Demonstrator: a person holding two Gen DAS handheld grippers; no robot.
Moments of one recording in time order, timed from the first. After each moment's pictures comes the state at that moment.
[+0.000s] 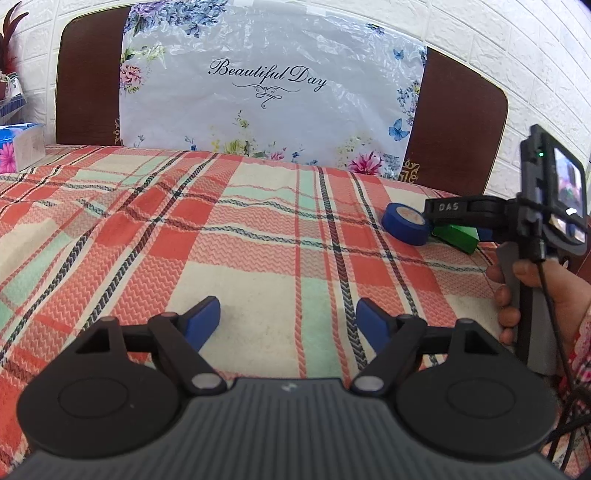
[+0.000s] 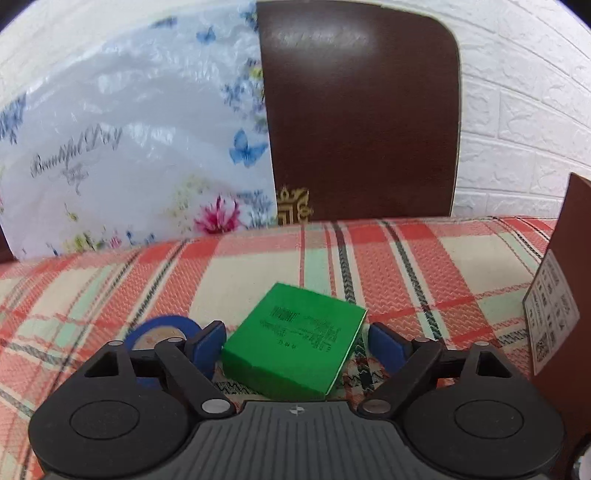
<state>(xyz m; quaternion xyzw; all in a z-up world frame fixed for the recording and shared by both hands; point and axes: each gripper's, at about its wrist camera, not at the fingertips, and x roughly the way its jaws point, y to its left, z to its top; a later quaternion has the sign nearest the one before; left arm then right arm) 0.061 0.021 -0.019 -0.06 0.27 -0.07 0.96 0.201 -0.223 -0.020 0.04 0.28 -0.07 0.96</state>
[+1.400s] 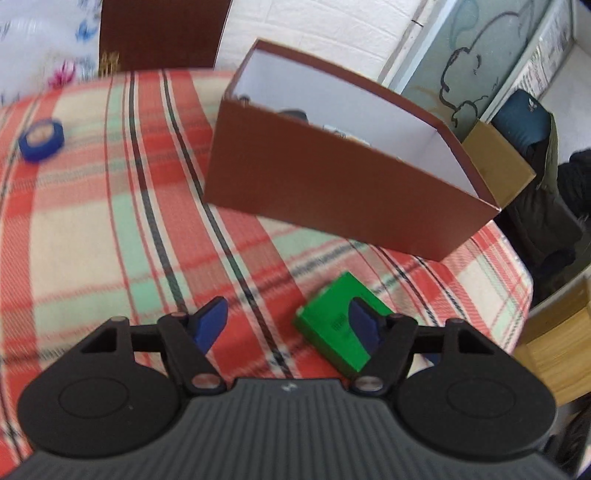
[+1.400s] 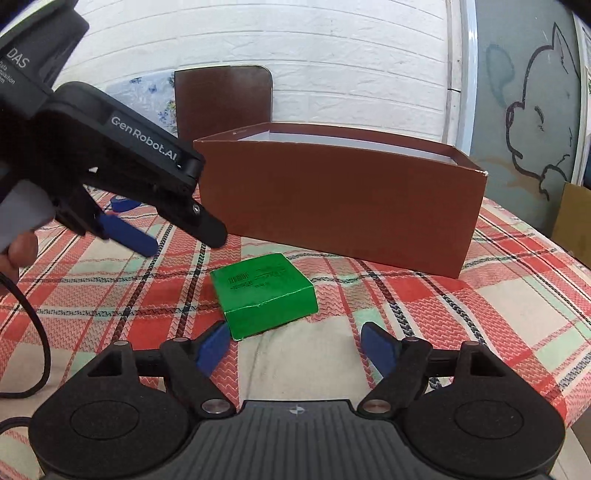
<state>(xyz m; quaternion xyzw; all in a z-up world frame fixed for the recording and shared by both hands) -0.004 -0.204 0.023 -0.02 0.45 -0.34 0.82 -0.142 -0.321 -0.027 0.03 0.25 -0.14 0.96</state>
